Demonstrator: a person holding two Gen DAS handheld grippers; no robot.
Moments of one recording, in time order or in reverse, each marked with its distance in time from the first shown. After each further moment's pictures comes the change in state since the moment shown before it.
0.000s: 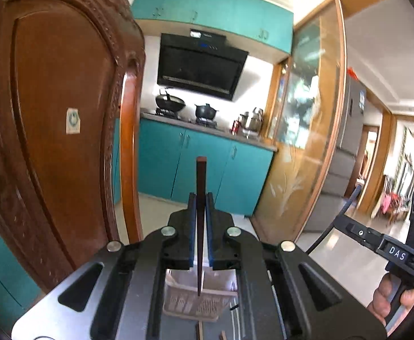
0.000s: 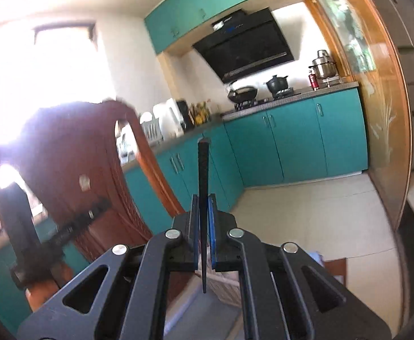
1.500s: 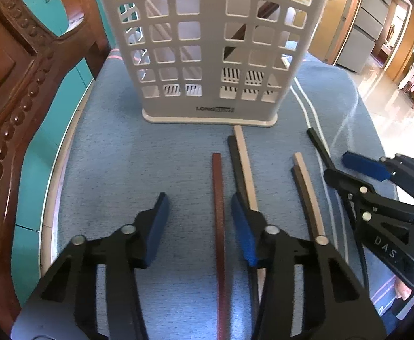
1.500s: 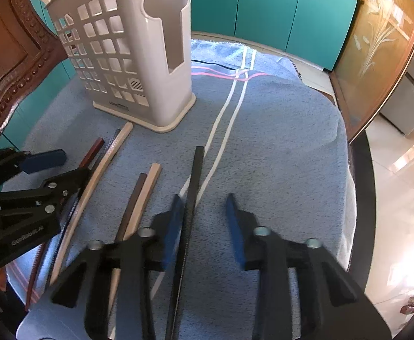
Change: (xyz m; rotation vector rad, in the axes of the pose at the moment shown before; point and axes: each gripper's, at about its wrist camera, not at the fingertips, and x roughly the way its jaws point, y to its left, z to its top) left arm 0.143 0.010 -0.289 0.200 0.874 0.124; right arm 0.118 -0.099 -0.256 -0.214 0.807 -0.376
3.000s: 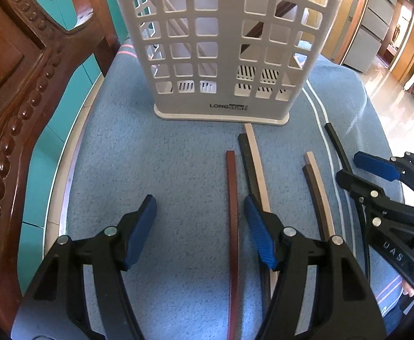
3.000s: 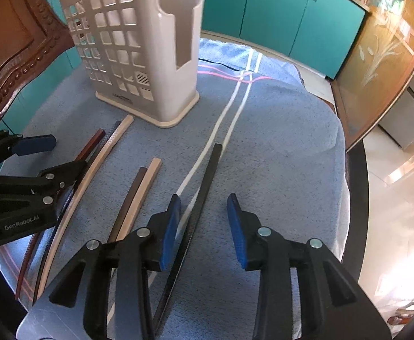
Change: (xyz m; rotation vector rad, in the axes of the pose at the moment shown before) left arm -0.001 0.021 -0.012 -0.012 0.017 0.028; right arm -0.005 0.008 -0.005 -0.094 -0.003 -0.042
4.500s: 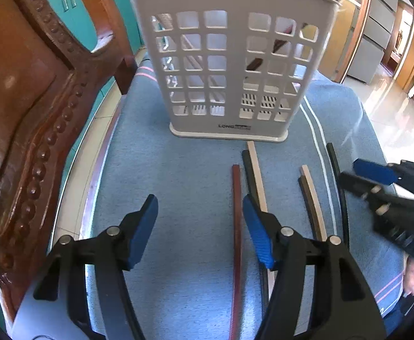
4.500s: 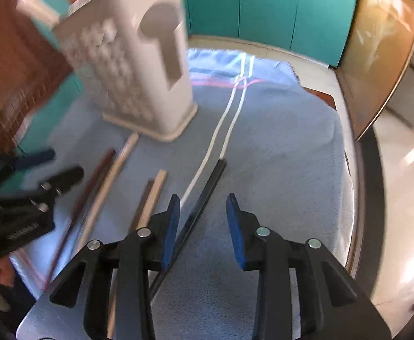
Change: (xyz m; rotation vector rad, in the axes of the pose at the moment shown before) left arm -0.027 -0.009 0.015 -0.002 -0.073 0.045; right arm -0.008 -0.010 0.001 0.073 0.013 0.061
